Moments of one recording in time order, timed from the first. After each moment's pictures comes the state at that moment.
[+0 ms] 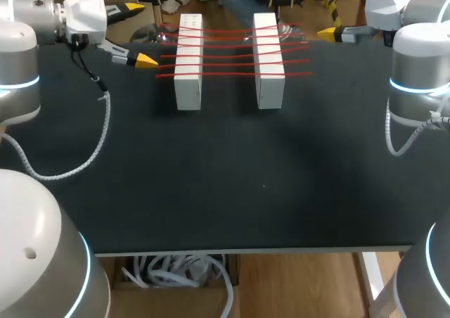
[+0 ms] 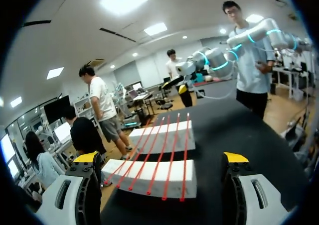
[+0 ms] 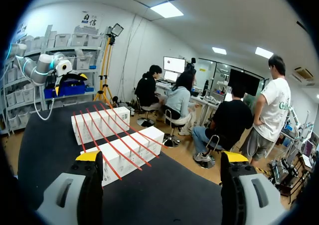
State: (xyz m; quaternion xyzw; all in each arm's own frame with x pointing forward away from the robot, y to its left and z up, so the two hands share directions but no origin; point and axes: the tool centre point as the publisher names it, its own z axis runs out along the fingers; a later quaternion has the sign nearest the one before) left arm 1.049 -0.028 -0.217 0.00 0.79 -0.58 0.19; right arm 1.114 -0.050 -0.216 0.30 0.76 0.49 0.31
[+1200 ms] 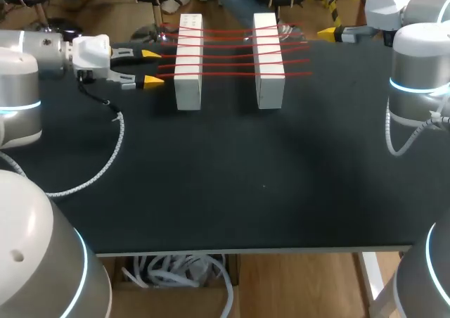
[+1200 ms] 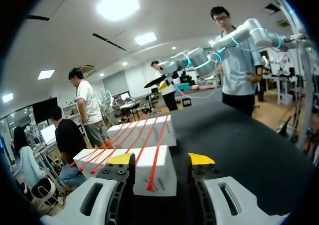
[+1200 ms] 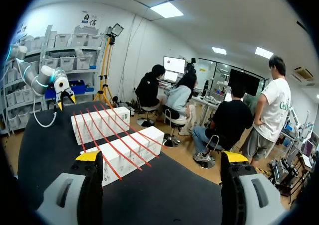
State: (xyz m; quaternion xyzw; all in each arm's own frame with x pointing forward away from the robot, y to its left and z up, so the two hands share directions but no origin) left arm 1.021 -0.033 -0.292 0.03 0.77 -0.62 0.14; right arm 1.114 -0.050 -0.216 0.30 0.76 0.49 0.31
